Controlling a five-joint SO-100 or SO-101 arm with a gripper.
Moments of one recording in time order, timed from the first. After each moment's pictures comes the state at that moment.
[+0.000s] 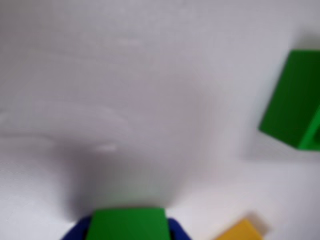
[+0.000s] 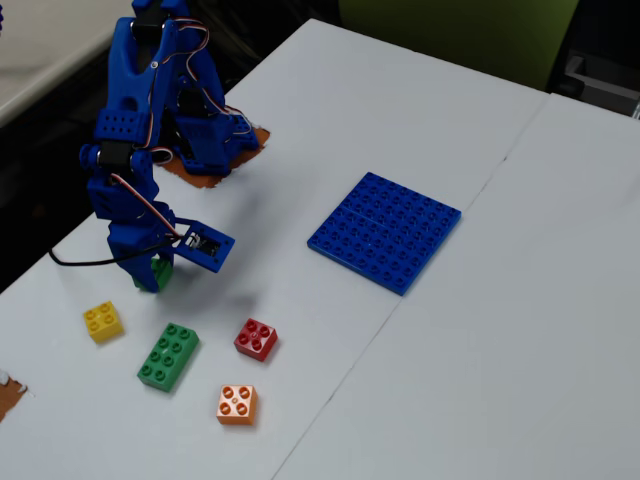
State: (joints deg) arm 64.2 87.1 109.2 47.6 -176.9
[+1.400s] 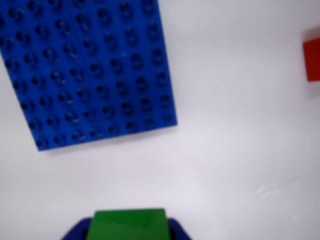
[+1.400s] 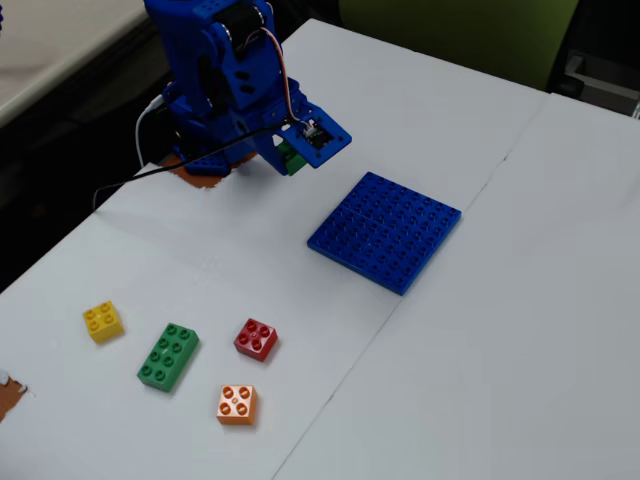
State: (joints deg) arm 10.9 114.9 99.7 86.7 -91.2
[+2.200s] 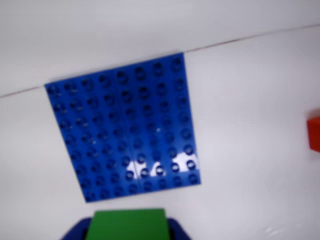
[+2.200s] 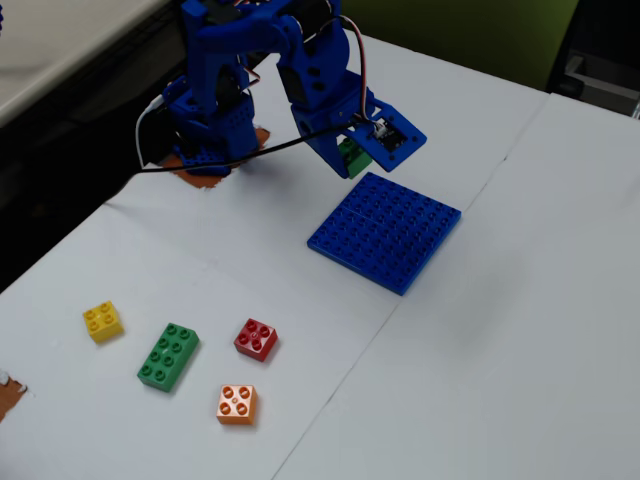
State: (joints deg) arm 4.0 74.5 48.1 99.4 -82.7
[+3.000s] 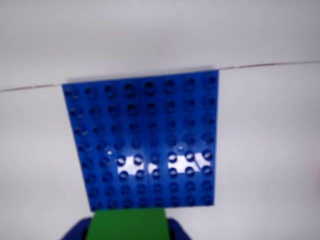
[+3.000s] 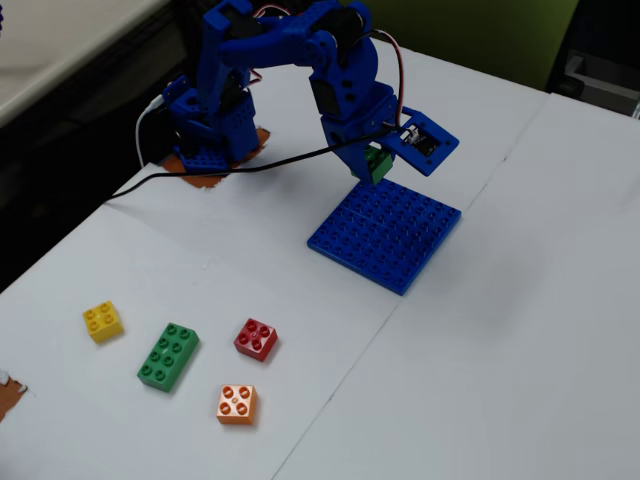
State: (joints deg) arm -0.1 66.7 40.6 99.6 -85.8
